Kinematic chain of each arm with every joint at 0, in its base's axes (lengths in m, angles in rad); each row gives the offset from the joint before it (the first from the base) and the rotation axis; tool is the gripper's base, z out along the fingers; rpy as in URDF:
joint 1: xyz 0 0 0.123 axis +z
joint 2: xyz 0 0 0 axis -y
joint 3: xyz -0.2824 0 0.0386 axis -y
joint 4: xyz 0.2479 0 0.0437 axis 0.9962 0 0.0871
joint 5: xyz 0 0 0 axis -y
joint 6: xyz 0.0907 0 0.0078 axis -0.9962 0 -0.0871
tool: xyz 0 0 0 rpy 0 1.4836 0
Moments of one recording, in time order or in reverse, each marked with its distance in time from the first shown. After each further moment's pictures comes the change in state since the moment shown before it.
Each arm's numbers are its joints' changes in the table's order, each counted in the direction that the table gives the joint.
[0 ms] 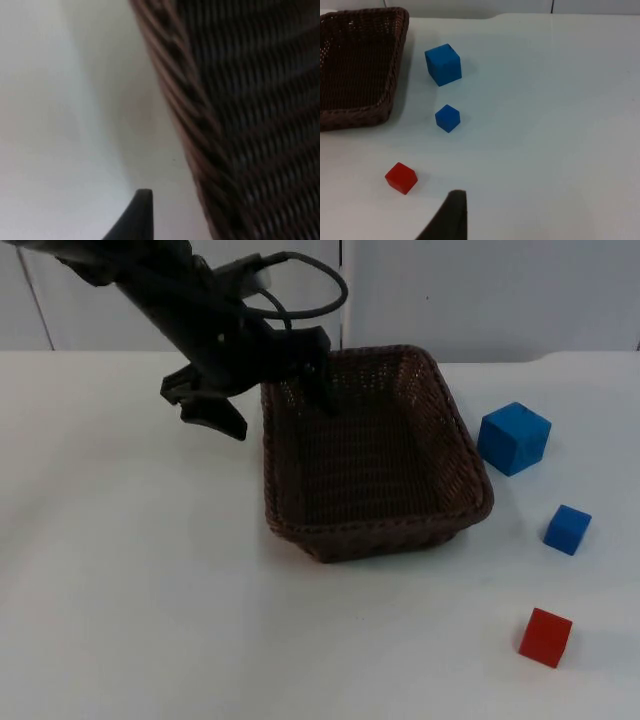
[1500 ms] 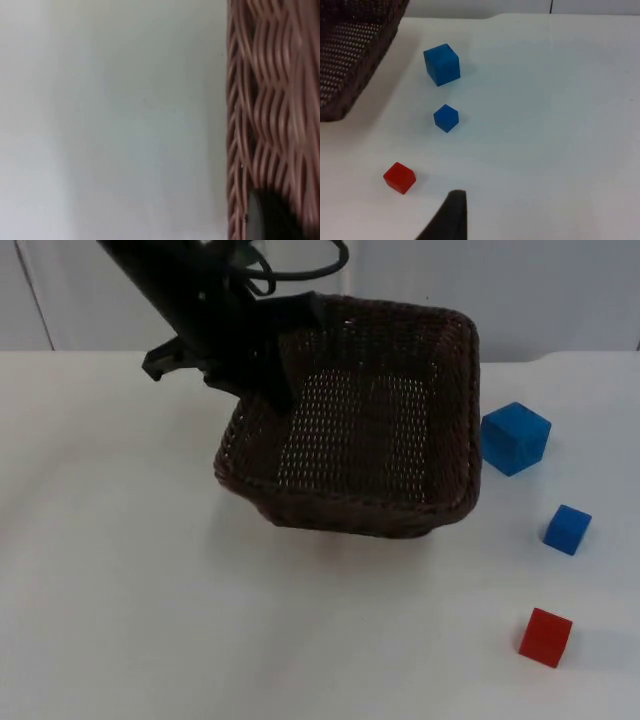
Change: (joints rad) right arm 0.000 0.000 0.000 -0.004 0.000 0.000; left arm 0.010 0.111 0.010 0.037 -0.211 0.036
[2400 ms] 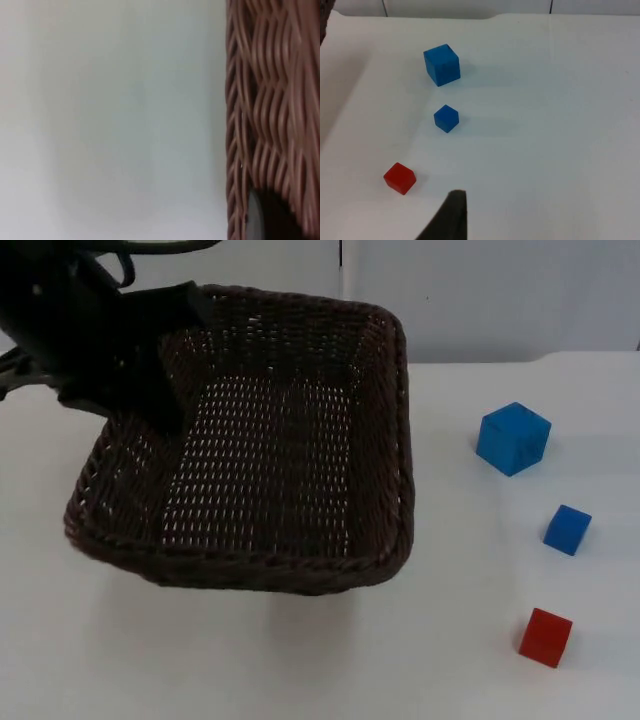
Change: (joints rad) right arm 0.000 0.000 0.000 0.000 0.000 0.000; left arm 0.082 0.490 -0.578 0.017 0.106 -0.014
